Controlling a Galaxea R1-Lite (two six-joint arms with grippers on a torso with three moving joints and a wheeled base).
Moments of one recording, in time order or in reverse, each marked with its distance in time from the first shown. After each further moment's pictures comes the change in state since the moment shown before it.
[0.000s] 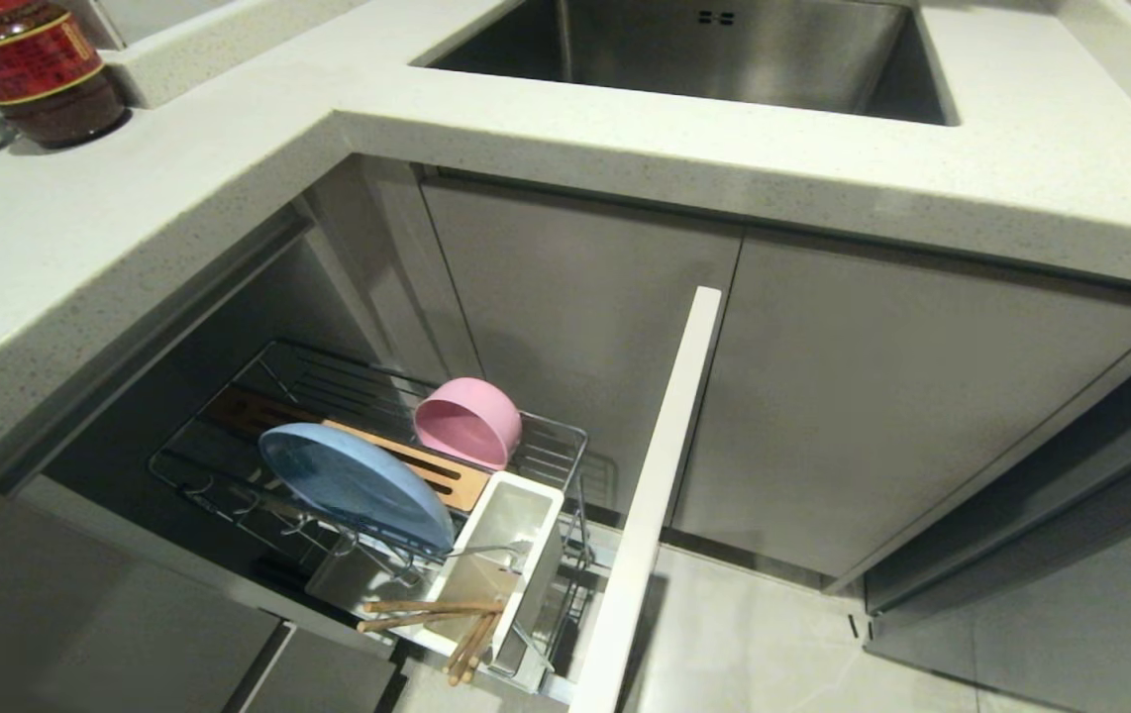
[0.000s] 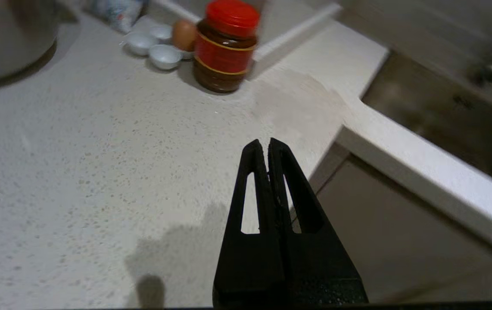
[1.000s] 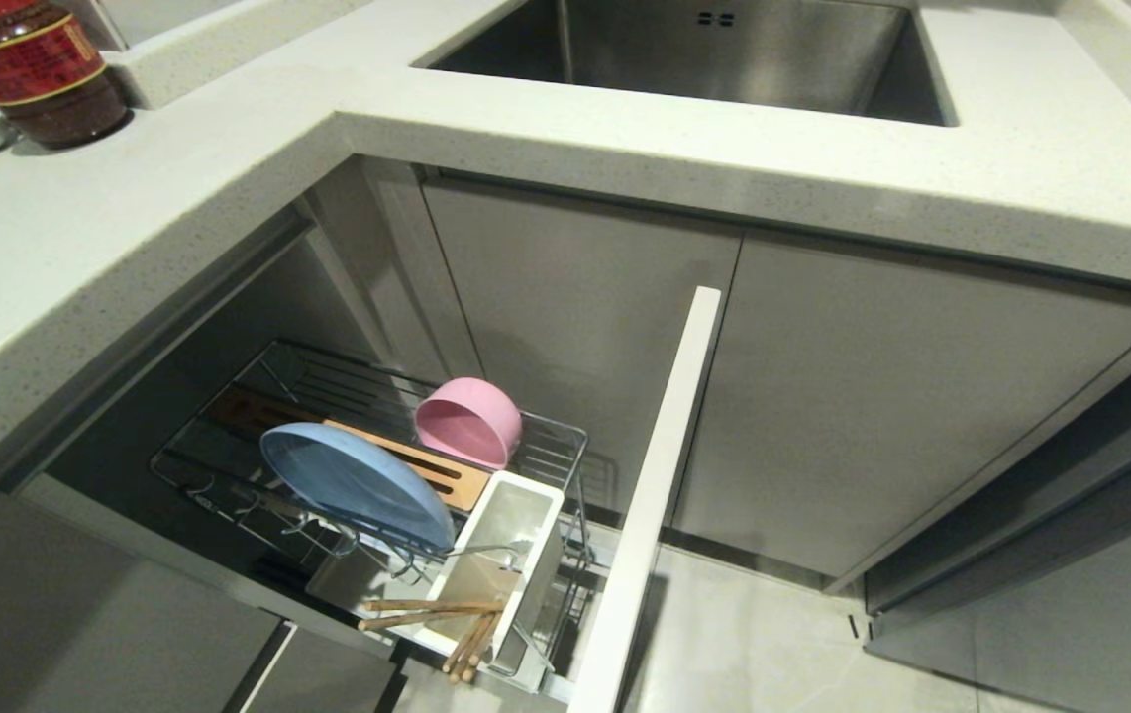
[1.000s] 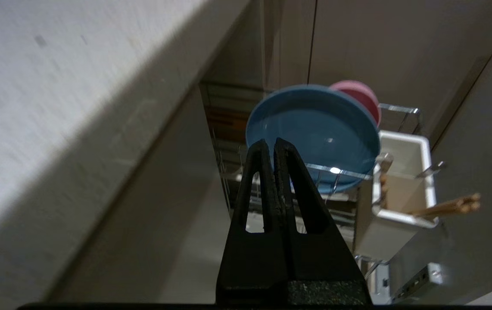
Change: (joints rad) left arm 0.223 -0.756 1.024 -0.217 -0.443 0.305; right arm 0.000 0.000 0.000 0.000 0.000 0.000
